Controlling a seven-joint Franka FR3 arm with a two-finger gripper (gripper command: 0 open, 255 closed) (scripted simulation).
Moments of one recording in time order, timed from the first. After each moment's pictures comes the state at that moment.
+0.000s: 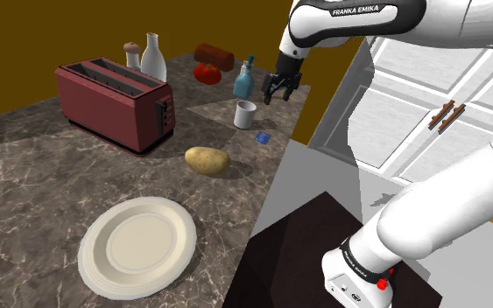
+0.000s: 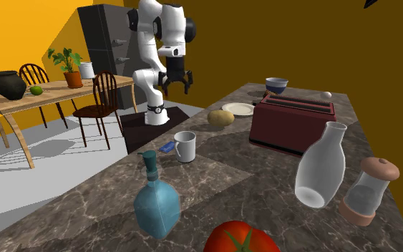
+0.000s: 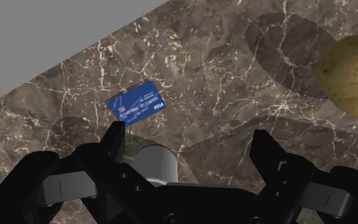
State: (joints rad) arm 0.02 -0.18 -0.03 -2.10 -0.03 1.94 0.01
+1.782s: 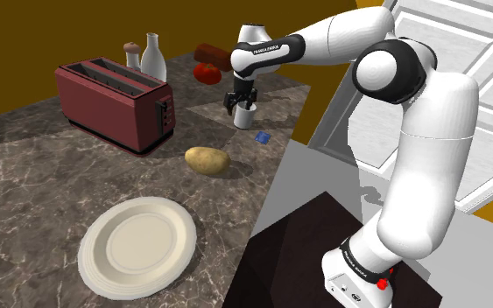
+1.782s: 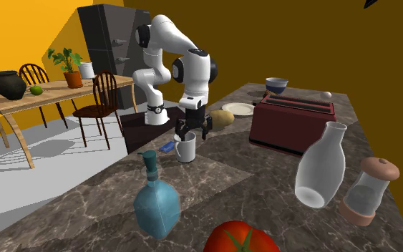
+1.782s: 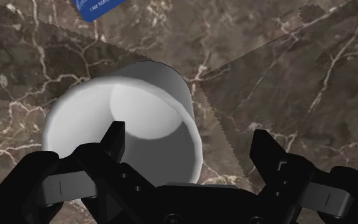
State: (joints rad) arm 0.03 0.48 -0.03 -1.60 -0.06 2.07 0.05
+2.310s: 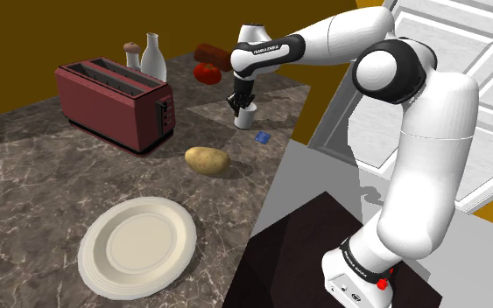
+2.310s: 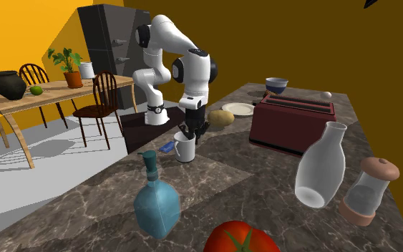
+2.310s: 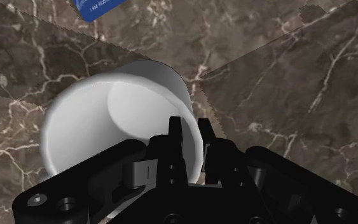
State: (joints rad) arm 0.03 0.48 -0.03 -1.60 -0.06 2.07 0.05
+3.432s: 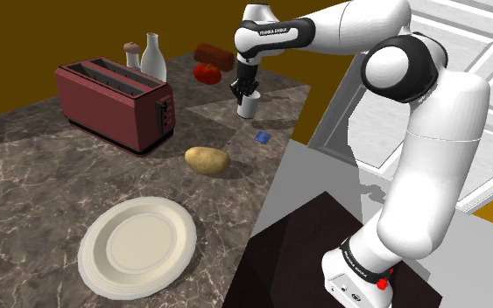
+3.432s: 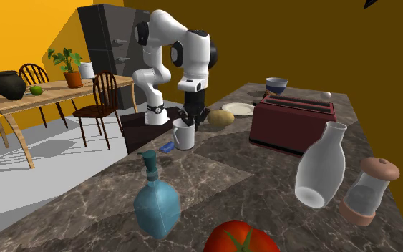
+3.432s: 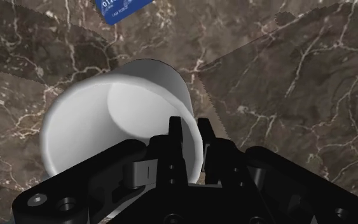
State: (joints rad) arm 0.03 0.43 -0.03 -1.53 -0.06 1.95 0.04
